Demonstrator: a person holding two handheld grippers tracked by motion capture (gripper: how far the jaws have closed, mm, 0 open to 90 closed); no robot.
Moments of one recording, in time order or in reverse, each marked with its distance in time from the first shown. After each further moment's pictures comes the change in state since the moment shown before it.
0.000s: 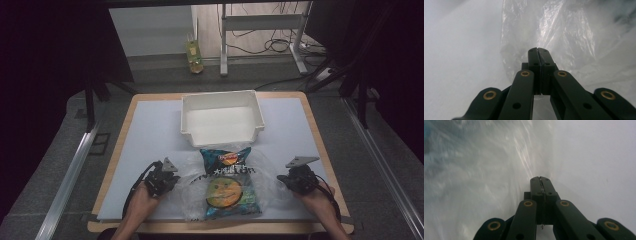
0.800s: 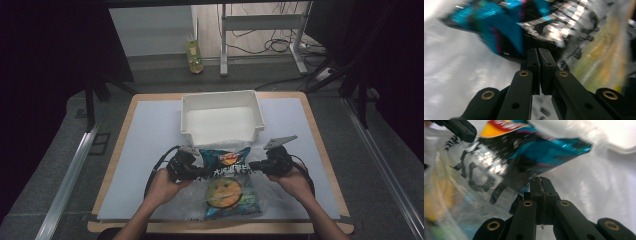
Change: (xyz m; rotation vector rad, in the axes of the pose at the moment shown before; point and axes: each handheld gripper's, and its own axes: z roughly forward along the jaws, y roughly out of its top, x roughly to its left) left arm -0.026 0.074 0.000 -0.071 -0.336 0.022; right arm 0.022 0.075 0.021 -0.106 0.305 -0.034
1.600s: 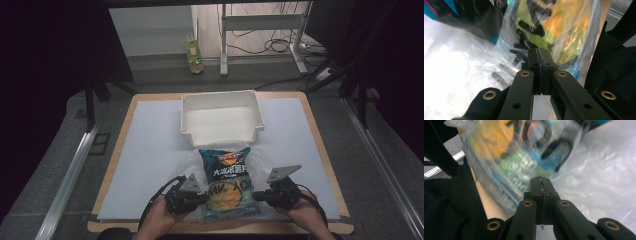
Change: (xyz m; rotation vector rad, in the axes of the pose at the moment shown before) left arm -0.060 -0.053 0.008 0.010 0.064 0.145; right arm 0.057 -0.054 -0.018 0.085 0.041 -0.099
